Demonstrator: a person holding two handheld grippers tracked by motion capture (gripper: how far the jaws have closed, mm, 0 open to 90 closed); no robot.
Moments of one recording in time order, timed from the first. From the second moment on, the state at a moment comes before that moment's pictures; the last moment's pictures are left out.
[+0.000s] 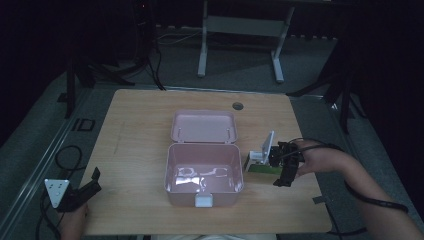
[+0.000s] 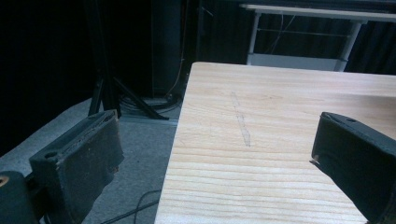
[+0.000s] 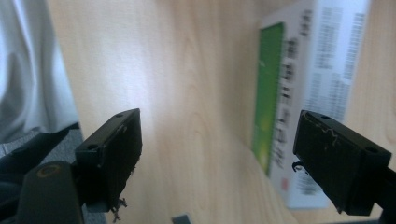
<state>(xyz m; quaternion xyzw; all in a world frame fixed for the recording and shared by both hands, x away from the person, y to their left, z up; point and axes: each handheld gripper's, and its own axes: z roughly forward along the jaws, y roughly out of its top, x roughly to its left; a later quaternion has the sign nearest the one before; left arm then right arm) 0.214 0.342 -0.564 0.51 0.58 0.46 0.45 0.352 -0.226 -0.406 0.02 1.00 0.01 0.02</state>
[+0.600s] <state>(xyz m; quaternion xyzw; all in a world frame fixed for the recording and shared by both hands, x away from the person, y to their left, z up) 0.214 0.342 -0.564 0.51 0.58 0.46 0.44 0.408 -0.230 -0.424 0.05 1.00 -0.02 0.02</state>
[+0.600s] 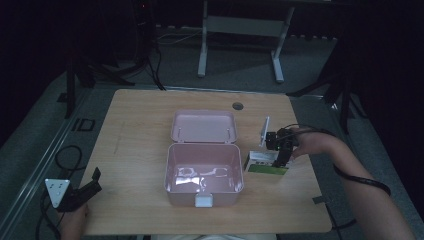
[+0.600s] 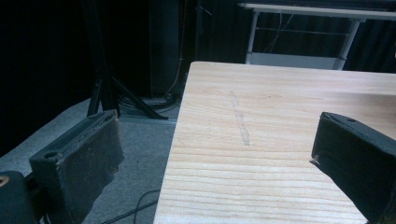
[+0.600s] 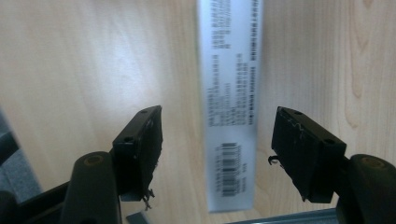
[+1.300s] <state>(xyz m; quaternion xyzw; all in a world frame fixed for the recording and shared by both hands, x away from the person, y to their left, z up) 0.214 0.341 -0.564 0.51 0.58 0.46 0.44 0.421 -0.222 -0.456 0.06 1.00 -0.03 0.00</state>
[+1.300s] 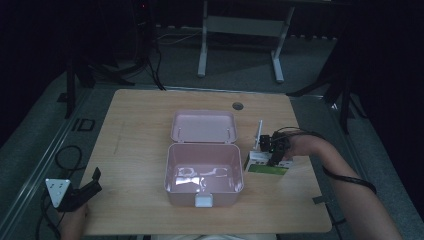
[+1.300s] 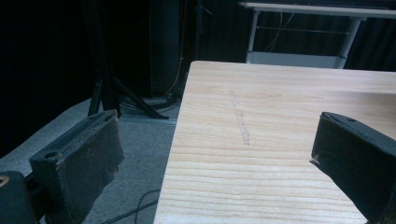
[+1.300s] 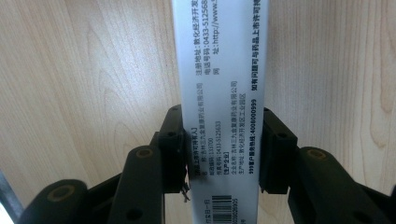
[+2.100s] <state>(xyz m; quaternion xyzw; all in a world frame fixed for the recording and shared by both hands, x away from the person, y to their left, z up) 0.214 0.342 -0.564 0.51 0.58 0.46 0.44 0.391 -0.225 -0.434 0.04 1.00 -0.04 -0.03</state>
